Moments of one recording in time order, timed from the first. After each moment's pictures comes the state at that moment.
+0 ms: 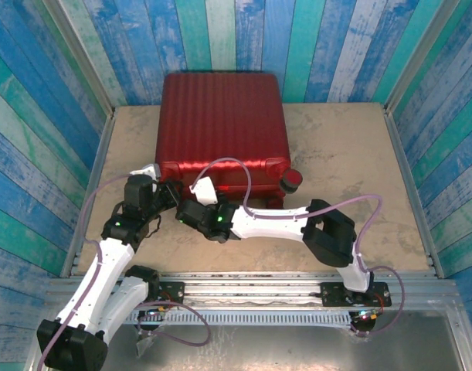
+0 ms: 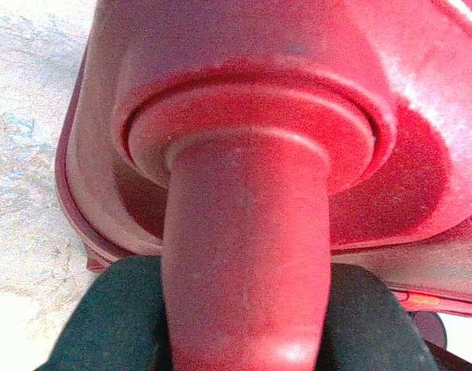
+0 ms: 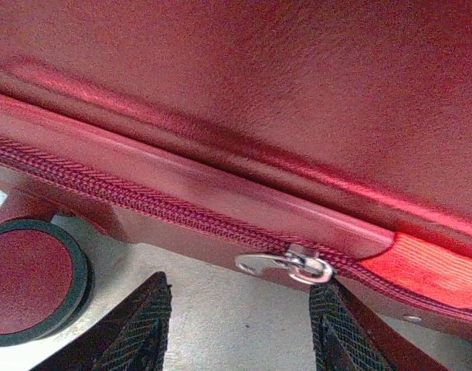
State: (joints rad) left arm -0.23 0.75 0.59 -0.41 0.09 -0.58; right arm 1.25 2.06 1.54 -0.46 0.82 0.63
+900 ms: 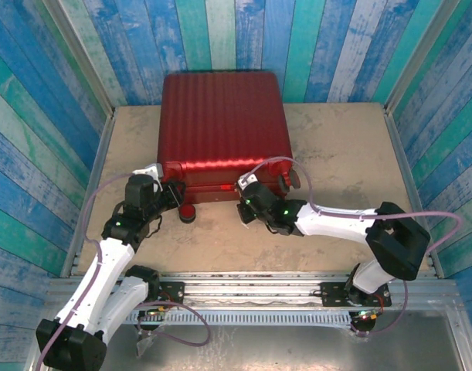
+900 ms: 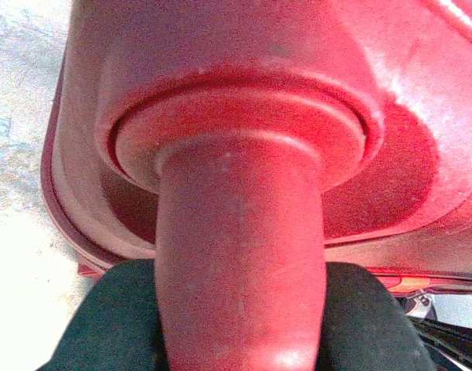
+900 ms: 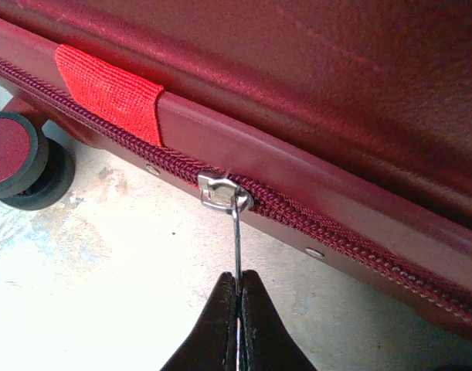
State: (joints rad) left arm -0.24 0.75 0.59 -0.41 0.11 -0.57; right arm 0.99 1.56 0.87 -0.03 0.26 0.35
